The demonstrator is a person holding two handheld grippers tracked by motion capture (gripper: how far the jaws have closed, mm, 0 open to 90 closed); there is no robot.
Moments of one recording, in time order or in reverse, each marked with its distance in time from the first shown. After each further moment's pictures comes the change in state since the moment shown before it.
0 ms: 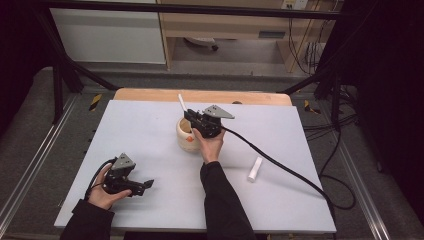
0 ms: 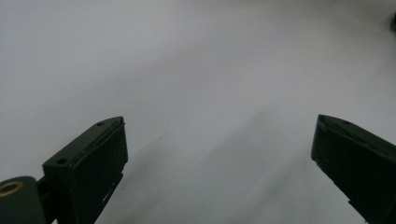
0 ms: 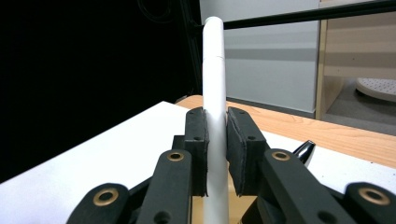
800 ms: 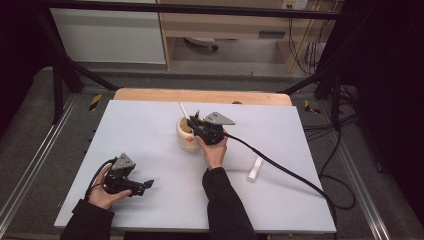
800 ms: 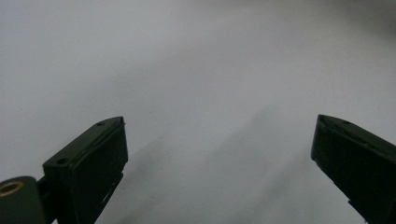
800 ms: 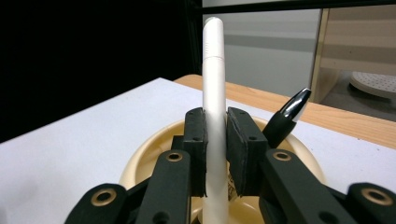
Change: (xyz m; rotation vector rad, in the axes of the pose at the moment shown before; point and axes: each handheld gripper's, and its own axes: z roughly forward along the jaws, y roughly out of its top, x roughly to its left) left arm 0.000 0.000 0.001 0.005 0.002 0.006; right arm 0.001 -0.015 -0.014 0.063 -0.007 -0.063
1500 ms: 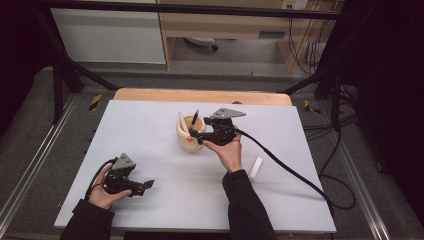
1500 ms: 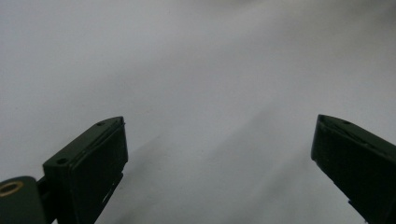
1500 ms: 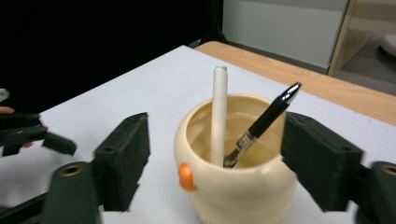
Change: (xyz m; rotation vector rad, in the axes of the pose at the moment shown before) left arm 0.000 0.000 0.001 0.005 -0.005 -0.007; right arm 0.006 0.045 -0.054 0.208 0.083 0.005
